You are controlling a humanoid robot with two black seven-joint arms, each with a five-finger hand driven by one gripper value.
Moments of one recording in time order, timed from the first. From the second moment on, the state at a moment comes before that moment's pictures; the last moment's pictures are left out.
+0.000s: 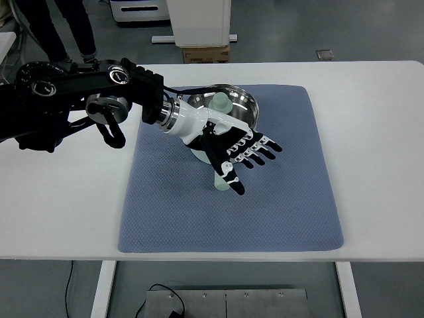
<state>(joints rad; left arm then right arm) -1.55 0.31 0.24 -1.15 0.11 -0.61 0.12 0.02 0.00 0.70 0.17 0.11 -0.09 -0.05</state>
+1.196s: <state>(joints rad) -1.63 0.41 0.45 -1.16 0.31 -0.61 0.12 0.02 0.00 0.70 0.17 0.11 -0.09 -0.05</state>
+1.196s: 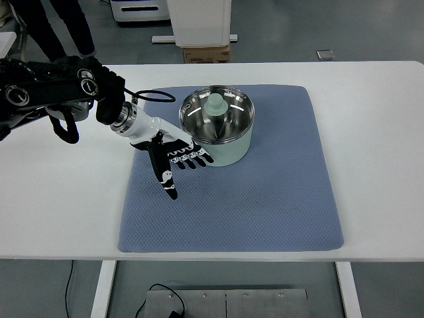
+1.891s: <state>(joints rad) -1.63 0.46 0.47 -1.04 0.38 -0.61 0.12 0.02 0.00 0.70 0.17 0.11 -0.09 -0.05</state>
